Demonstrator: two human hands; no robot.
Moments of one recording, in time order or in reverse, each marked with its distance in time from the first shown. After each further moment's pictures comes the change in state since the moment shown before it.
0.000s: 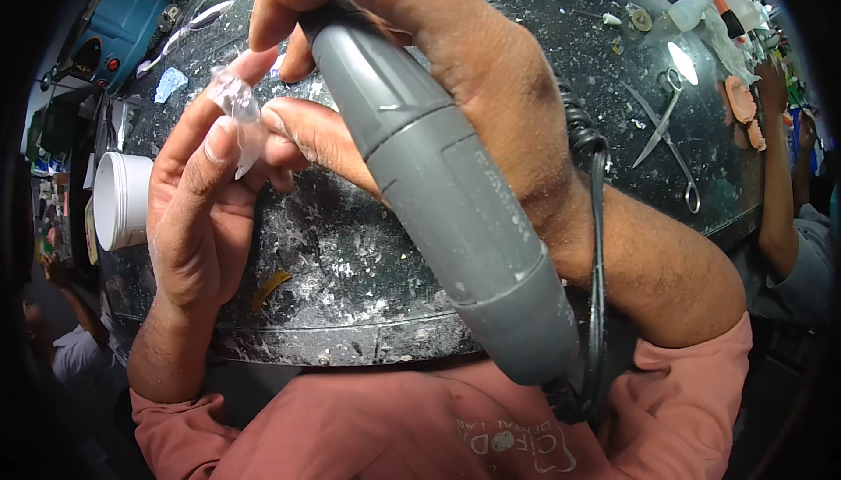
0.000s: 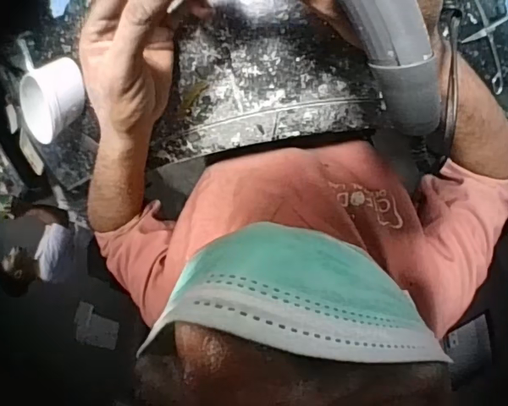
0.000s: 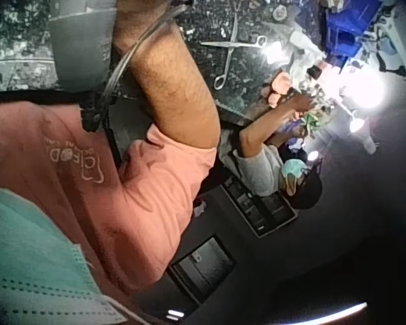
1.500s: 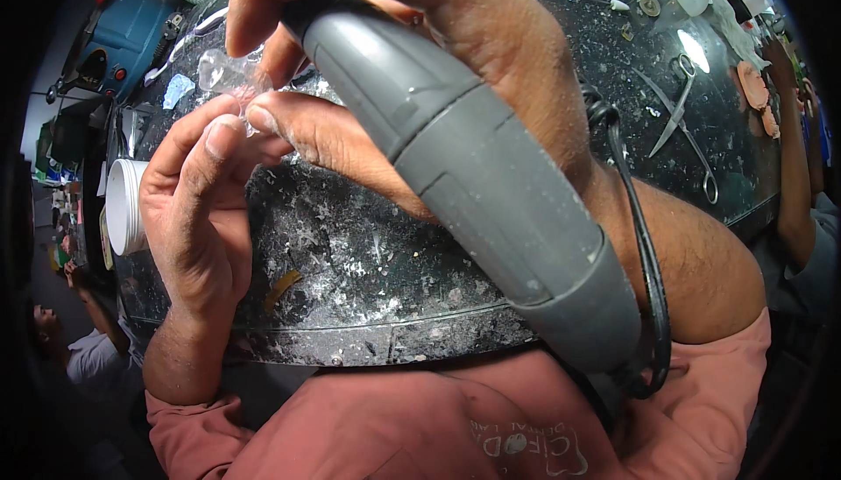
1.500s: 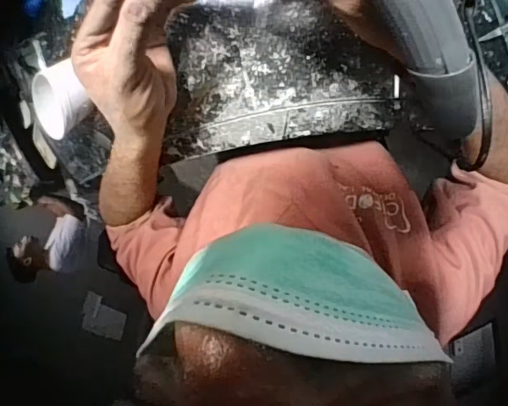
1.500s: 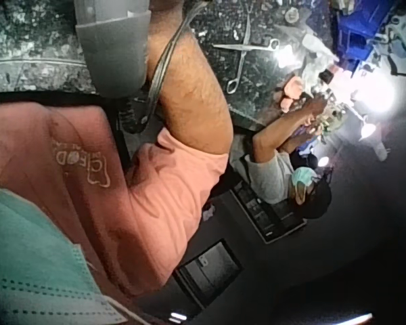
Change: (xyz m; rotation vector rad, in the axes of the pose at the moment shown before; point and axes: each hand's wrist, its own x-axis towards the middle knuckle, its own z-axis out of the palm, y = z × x) left_hand -0.004 0.001 -0.004 0.133 0.125 0.132; right_hand -0.003 0.008 0.008 0.289 0.210 0.120
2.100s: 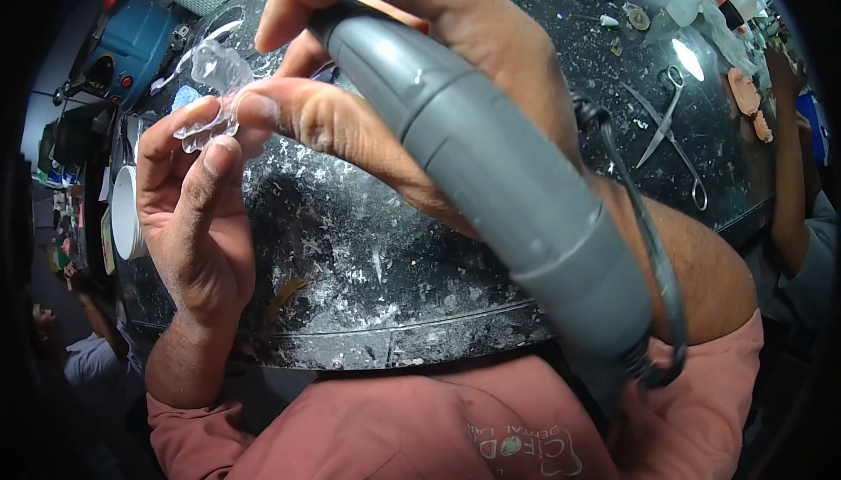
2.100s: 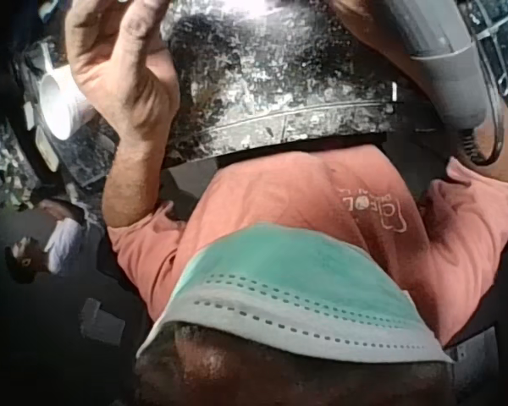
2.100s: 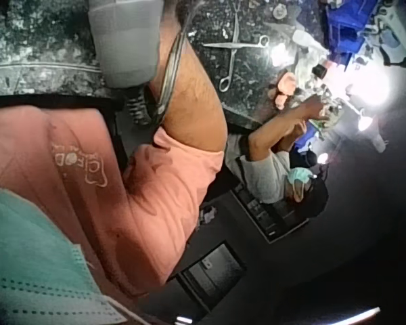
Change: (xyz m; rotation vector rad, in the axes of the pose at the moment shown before) left_hand 0.004 -0.004 -0.001 0.005 -0.037 0.317; right_hand 0.006 -0.006 -0.001 -0.031 0.021 -0.041
